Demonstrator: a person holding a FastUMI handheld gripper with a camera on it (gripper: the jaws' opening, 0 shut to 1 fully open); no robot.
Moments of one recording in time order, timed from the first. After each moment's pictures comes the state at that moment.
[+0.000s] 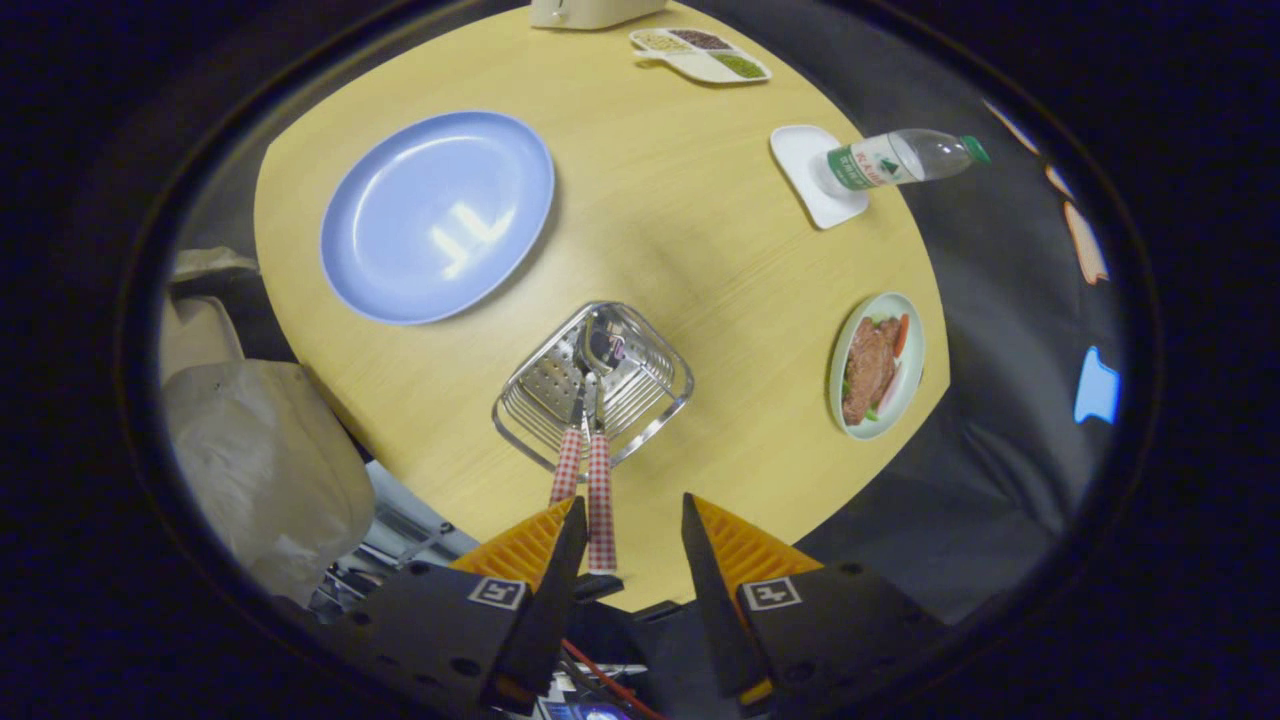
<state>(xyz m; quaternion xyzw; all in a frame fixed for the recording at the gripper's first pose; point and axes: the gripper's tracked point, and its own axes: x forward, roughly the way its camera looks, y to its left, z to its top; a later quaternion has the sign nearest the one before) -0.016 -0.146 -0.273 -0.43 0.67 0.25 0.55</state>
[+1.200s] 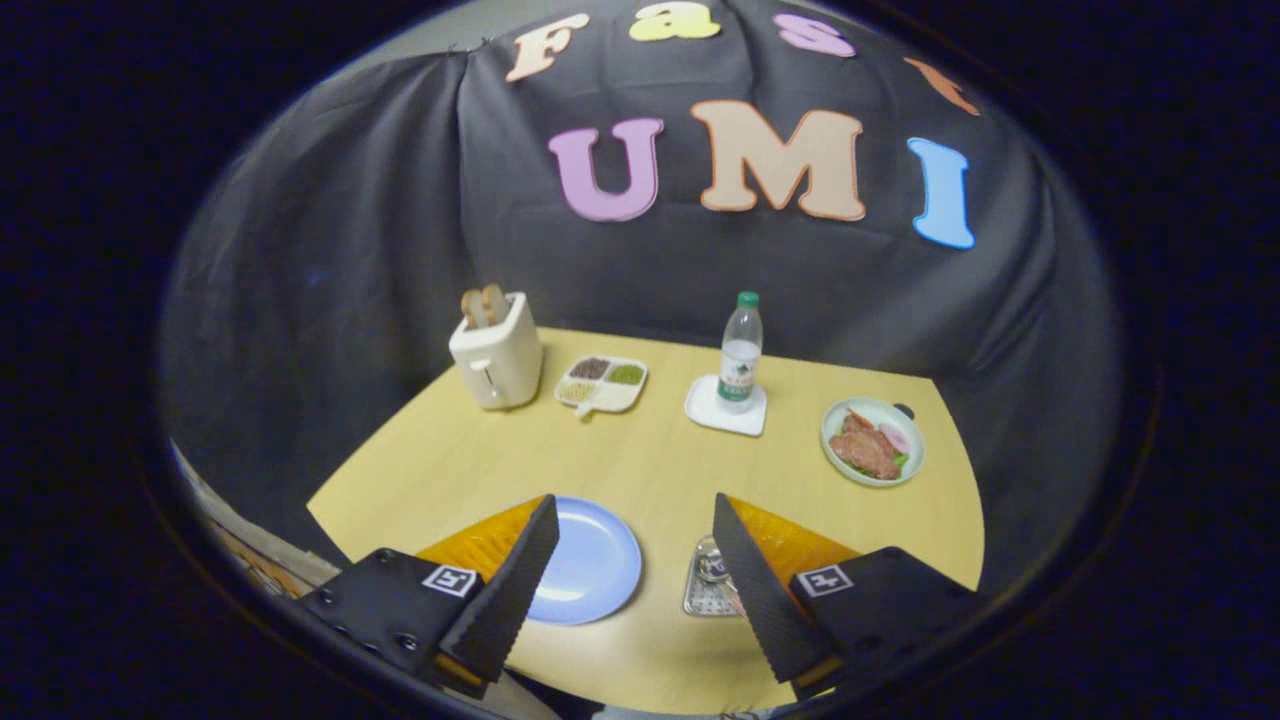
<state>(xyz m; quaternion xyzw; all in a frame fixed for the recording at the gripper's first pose) 0.000 -0.010 -0.147 0.00 0.35 0.17 0.92</state>
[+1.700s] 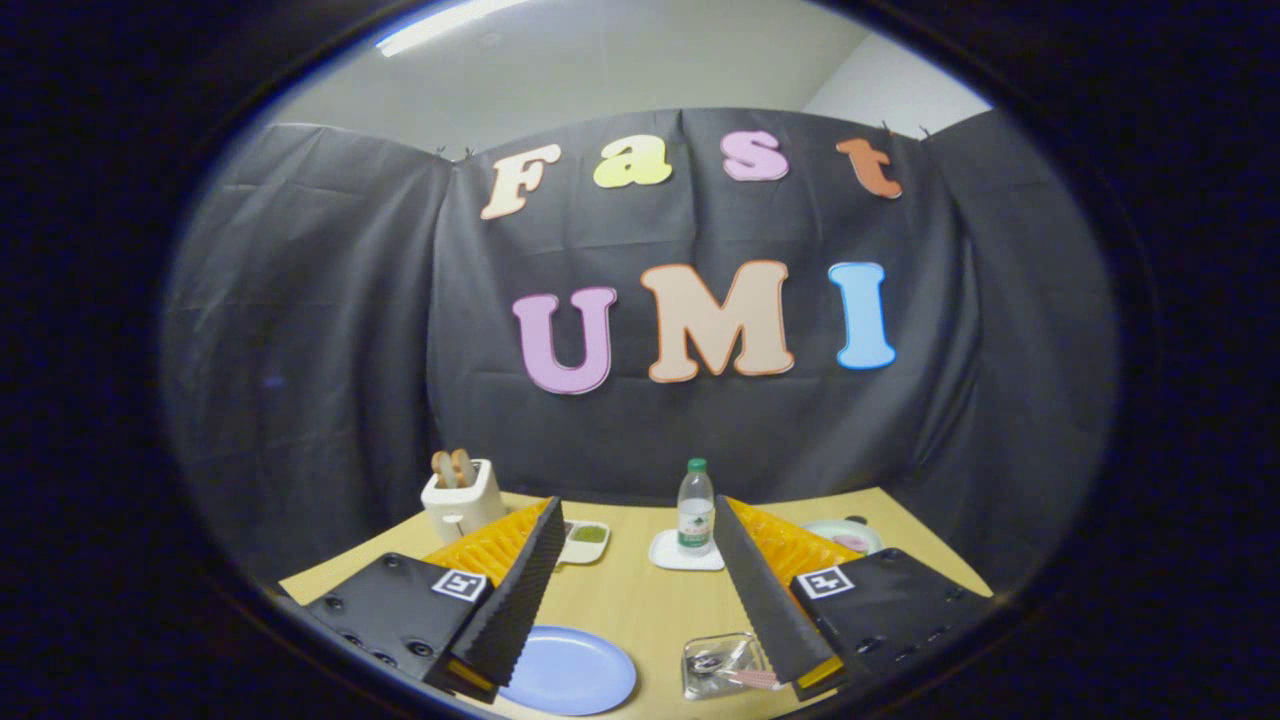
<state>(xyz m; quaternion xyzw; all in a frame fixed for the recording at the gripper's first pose) 0.017 -0.027 -0.059 0.01 0.10 0.07 0.99</state>
